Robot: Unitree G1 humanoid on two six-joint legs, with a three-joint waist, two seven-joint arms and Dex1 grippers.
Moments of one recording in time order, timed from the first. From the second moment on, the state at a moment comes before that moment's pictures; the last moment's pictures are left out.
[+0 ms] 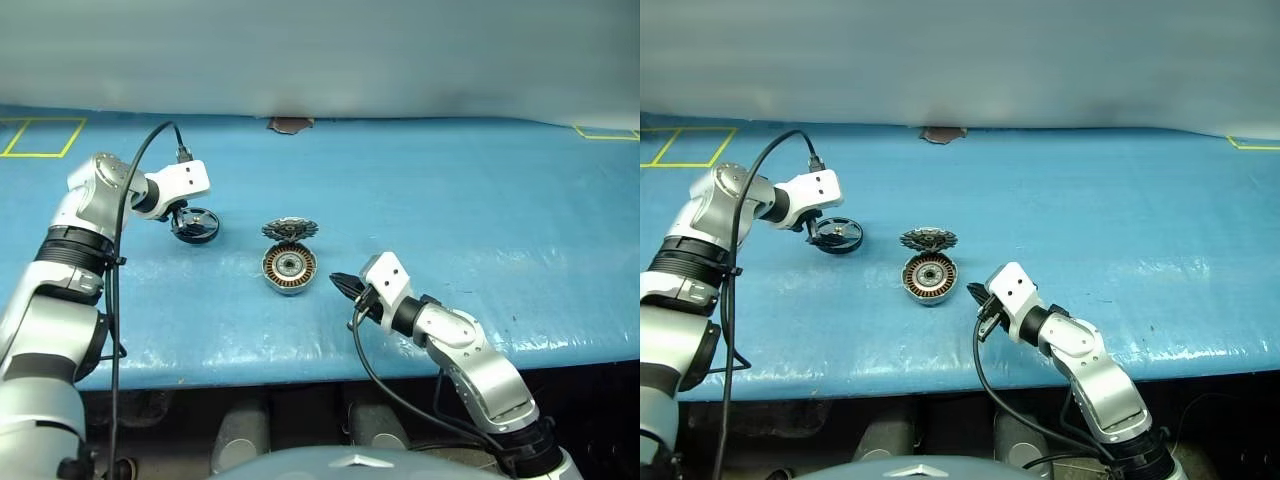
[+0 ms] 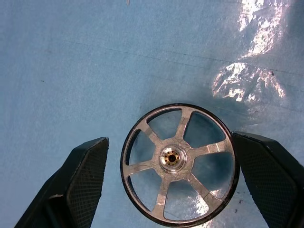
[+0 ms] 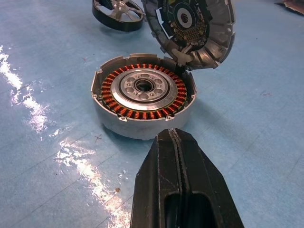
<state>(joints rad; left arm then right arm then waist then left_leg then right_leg) -0.92 0.79 -0.34 0.68 0.28 0.21 -1.16 -0.01 -0.38 0.26 -0.45 0.16 0.49 0.52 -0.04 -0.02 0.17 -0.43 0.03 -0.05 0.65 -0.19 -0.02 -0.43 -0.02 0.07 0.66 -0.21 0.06</state>
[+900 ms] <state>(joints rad) -0.91 0.74 -0.35 0.71 0.31 0.27 -1.07 -0.01 -0.38 0.27 -0.45 0.16 0.51 0.51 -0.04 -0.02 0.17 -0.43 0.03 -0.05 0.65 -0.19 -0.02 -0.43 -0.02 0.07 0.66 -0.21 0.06</state>
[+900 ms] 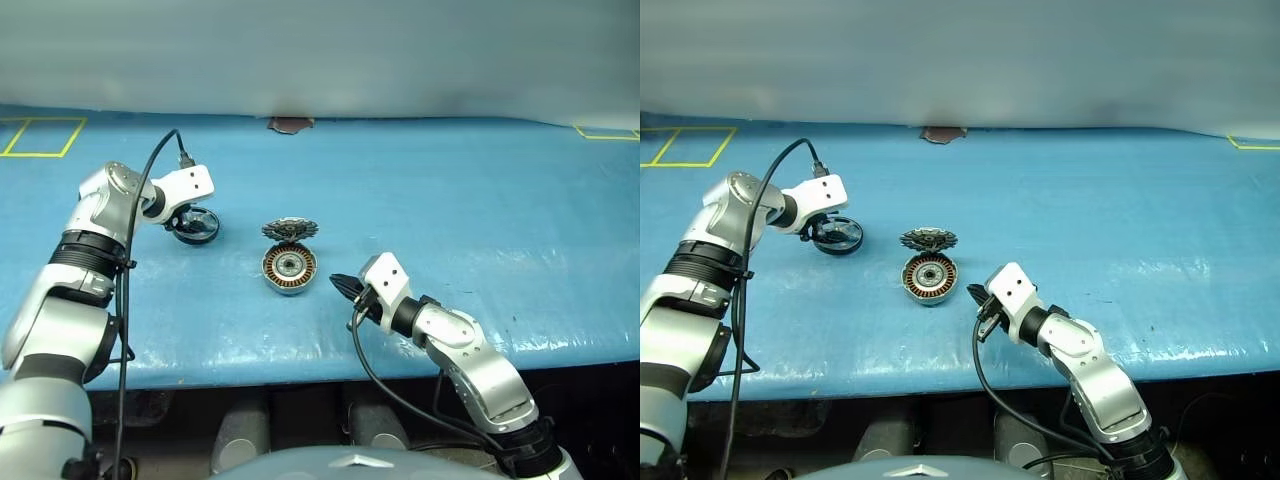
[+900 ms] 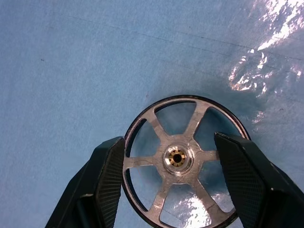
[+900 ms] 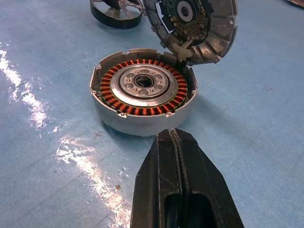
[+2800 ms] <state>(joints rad) -0.82 0.75 -0.31 0.60 0.18 0.24 -1.34 0.03 -0.42 0.22 -0.46 0.16 0.51 0.46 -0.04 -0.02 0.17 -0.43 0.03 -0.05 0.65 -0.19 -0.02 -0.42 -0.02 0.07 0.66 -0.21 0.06</state>
